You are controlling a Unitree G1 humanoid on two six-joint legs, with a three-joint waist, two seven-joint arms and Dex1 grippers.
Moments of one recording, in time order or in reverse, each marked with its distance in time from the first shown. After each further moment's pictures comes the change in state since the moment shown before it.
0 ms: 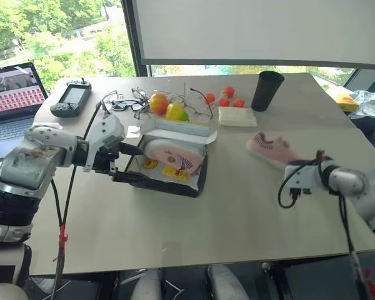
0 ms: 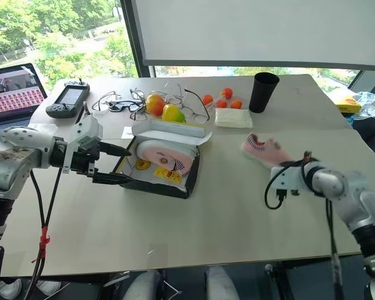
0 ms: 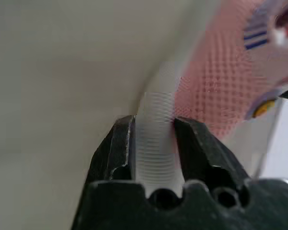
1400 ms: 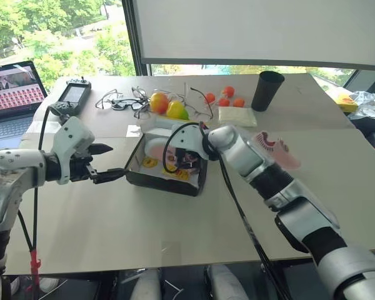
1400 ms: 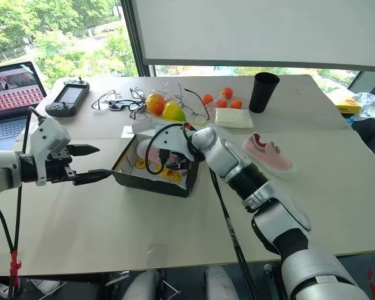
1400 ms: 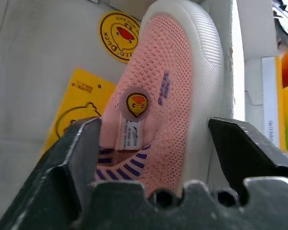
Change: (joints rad) left arm 0.320 0.047 0.355 -0.266 -0.082 0.175 0.324; right arm -0.720 0.691 0.447 0.196 0.126 0.530 0.092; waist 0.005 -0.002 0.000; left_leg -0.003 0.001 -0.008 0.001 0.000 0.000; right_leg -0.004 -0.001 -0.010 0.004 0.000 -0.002
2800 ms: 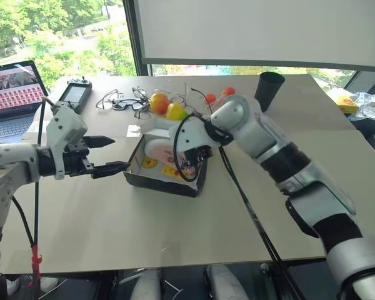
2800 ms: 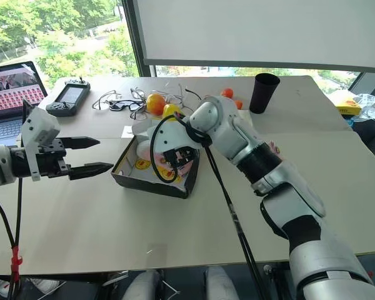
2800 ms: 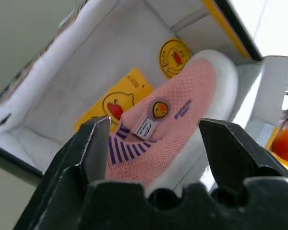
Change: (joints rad) left arm -0.001 0.015 0.037 -0.004 -0.129 -0.006 0.000; right arm -0.195 -0.064 0.032 0.103 -0.019 -0.360 0.461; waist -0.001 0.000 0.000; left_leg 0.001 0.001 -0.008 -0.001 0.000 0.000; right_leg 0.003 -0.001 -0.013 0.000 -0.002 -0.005
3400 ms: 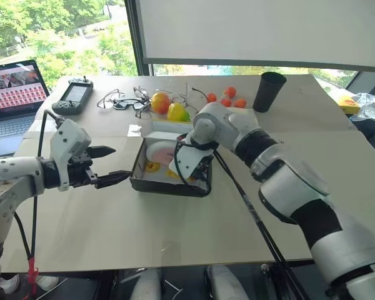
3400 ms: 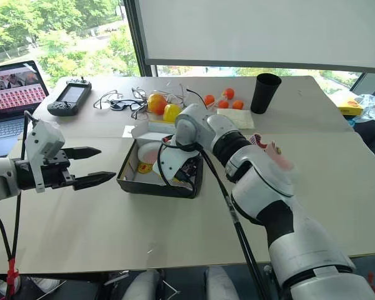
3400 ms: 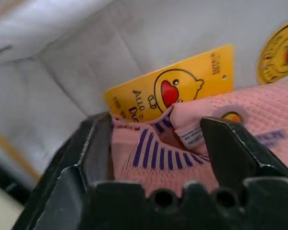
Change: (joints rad) left arm 0.111 -0.028 0.057 -0.109 -0.054 0.032 0.101; right arm -0.169 0.204 0.172 0.618 -0.303 -0.607 -0.055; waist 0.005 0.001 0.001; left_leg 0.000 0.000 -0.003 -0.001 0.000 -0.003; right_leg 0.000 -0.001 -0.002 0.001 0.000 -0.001
